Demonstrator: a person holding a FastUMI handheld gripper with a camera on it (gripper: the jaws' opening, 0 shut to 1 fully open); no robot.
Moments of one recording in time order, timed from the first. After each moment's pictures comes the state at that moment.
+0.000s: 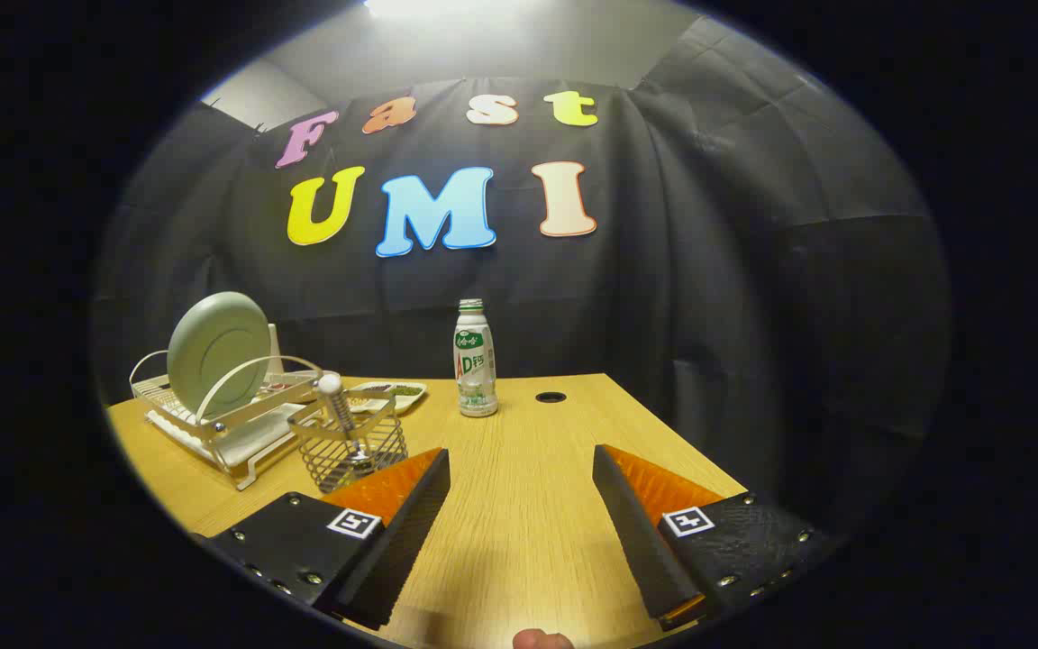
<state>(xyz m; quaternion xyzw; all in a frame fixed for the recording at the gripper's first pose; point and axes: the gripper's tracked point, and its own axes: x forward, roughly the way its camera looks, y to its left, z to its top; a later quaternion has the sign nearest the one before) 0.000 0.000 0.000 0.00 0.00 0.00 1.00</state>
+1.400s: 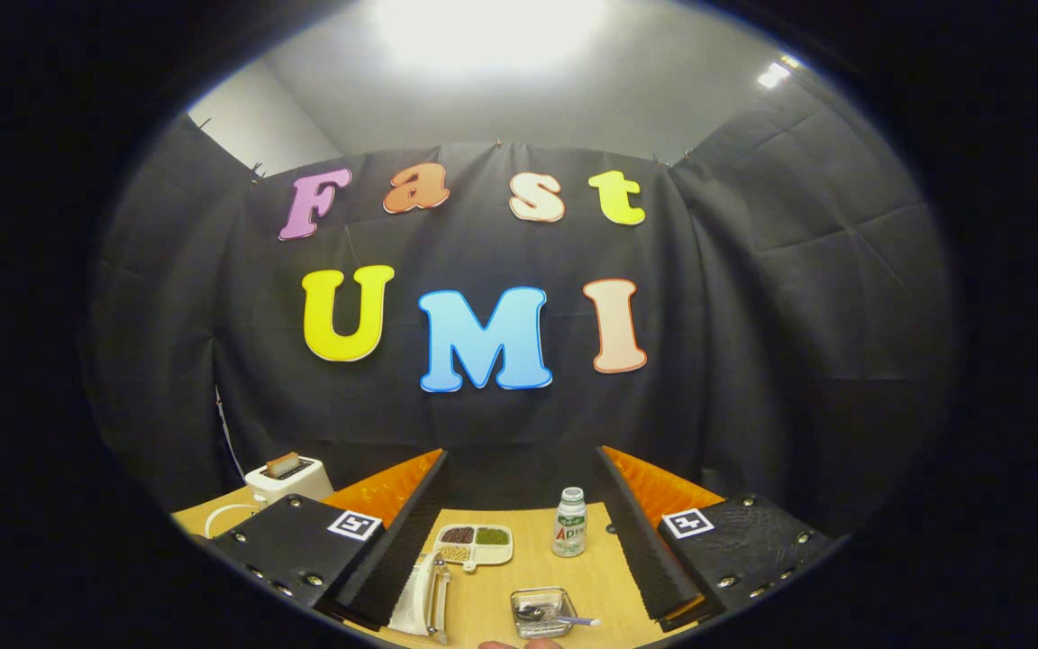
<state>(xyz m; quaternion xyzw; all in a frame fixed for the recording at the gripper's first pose) -0.024 0.206 0.288 0.00 -0.06 0.00 1.00</state>
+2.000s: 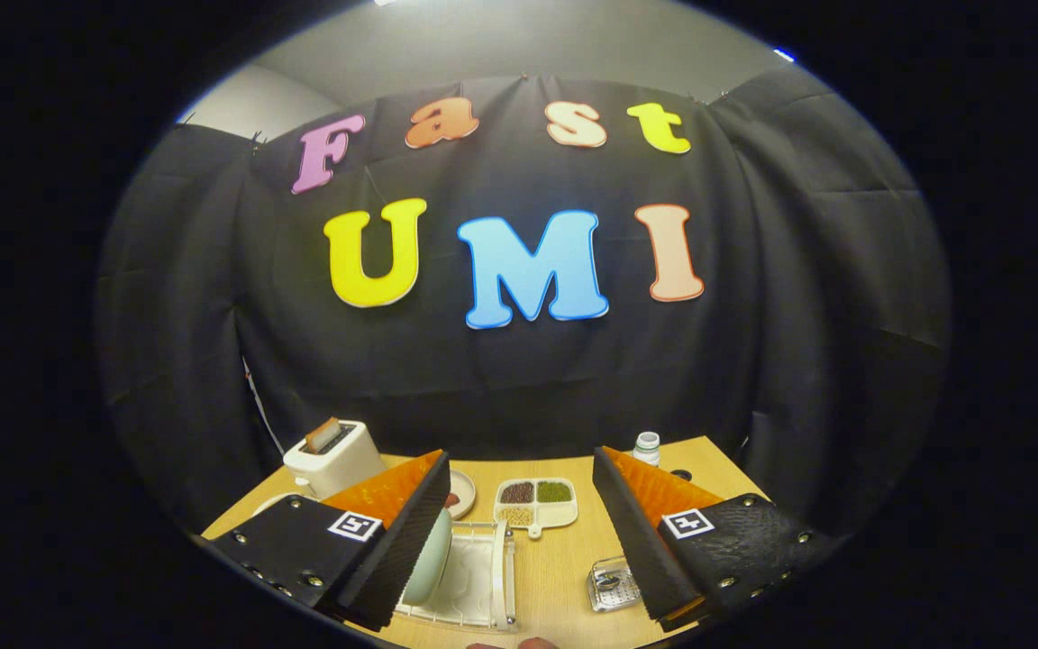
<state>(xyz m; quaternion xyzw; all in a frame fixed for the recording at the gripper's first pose) 0.025 0.289 0.236 0.00 0.09 0.04 1.00</state>
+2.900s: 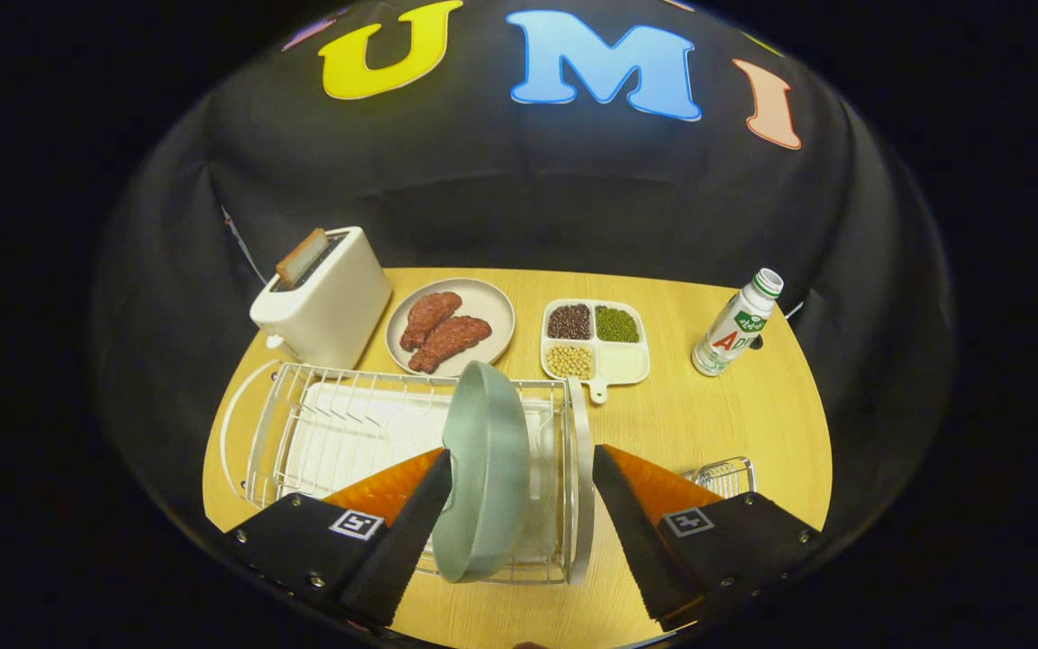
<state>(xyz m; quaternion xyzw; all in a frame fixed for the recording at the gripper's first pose) 0.070 0.367 0.079 -0.05 0.41 0.04 0.91</state>
